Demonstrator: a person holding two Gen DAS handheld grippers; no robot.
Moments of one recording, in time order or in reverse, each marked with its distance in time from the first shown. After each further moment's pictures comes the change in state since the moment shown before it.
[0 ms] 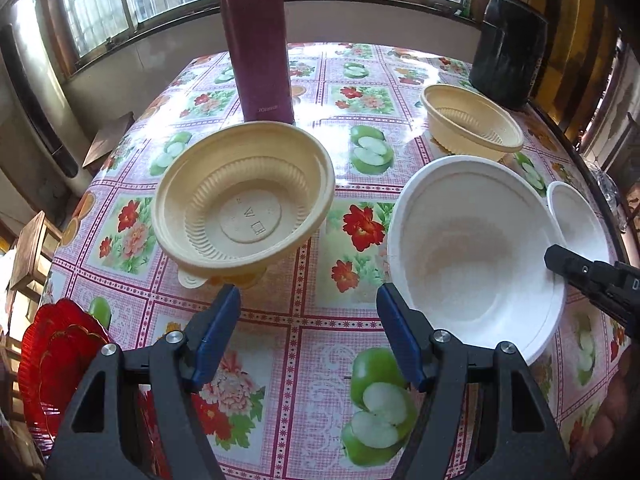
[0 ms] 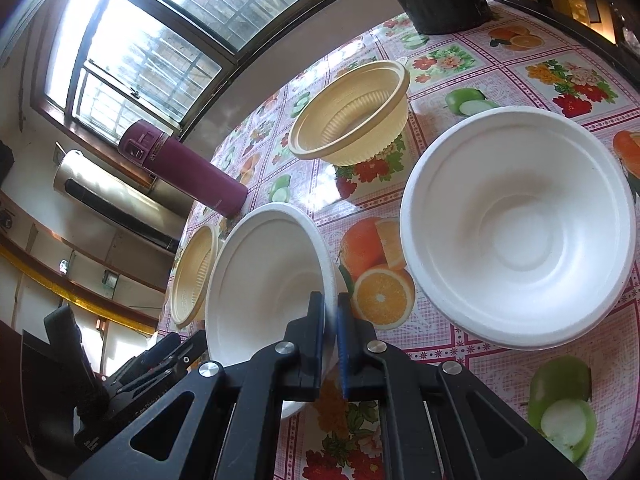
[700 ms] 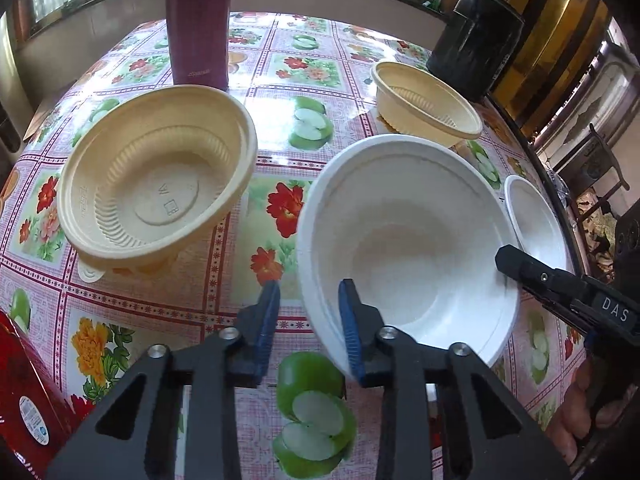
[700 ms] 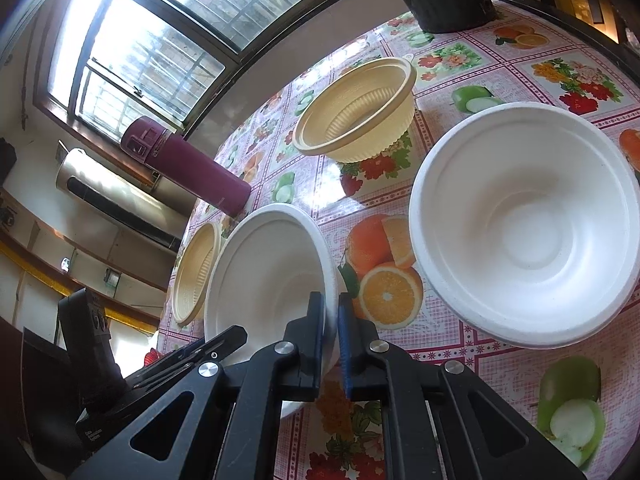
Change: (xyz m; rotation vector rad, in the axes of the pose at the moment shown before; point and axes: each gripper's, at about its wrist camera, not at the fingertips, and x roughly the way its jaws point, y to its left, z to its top) left arm 0.027 -0.021 0.004 -0.034 0.100 -0.226; right arm 0.007 0.002 0.001 -0.012 0.008 0.026
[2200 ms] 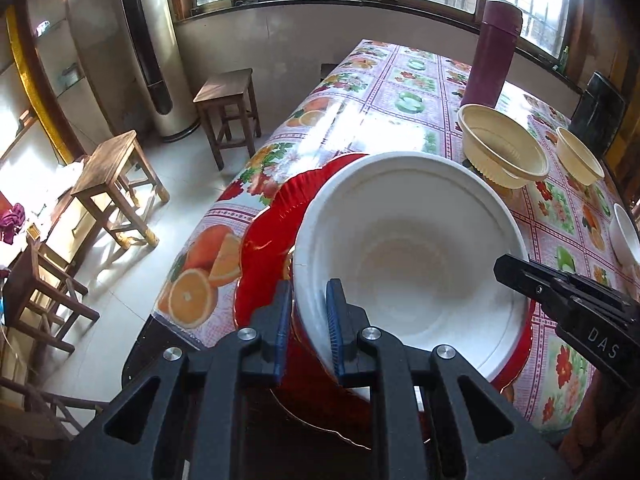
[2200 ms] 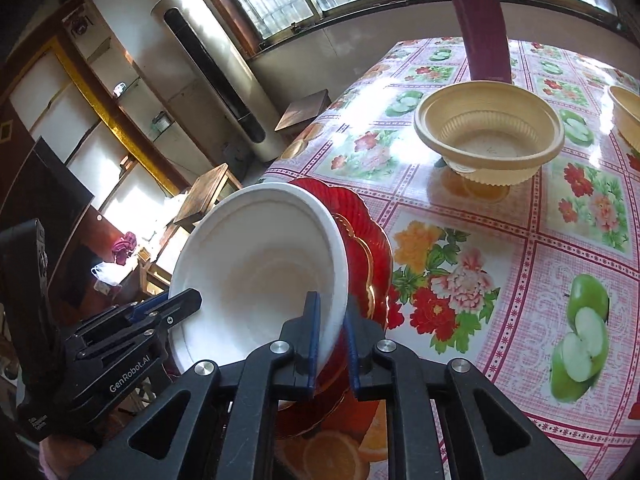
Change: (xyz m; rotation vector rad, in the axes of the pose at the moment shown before) left arm -0.141 0.207 -0.136 -0.245 -0.146 0.435; right arm 0.100 0.247 -0.174 -0.541 0.187 0.071
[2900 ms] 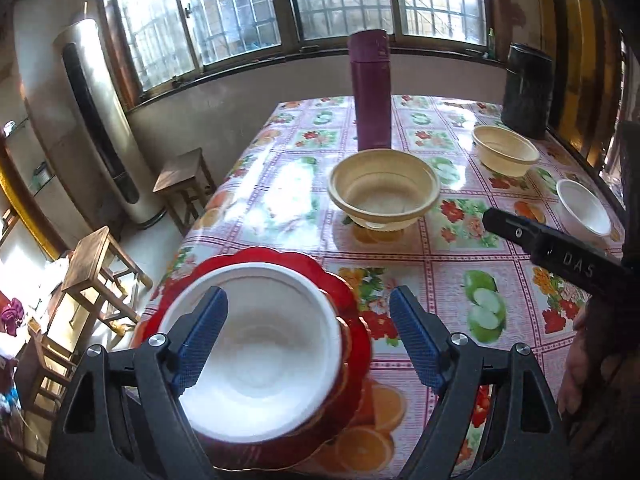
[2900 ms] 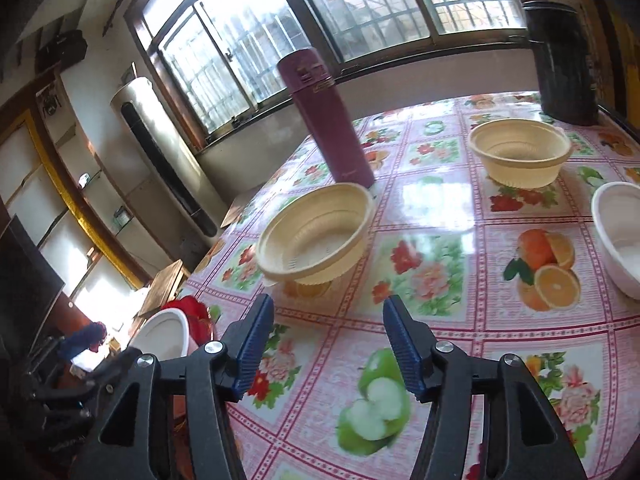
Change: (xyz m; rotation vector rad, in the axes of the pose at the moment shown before) left arm -0.052 -0.119 0.018 0.241 -0.179 -0.076; right arm -0.104 -0.131 0.004 0.180 -0.331 -0.132
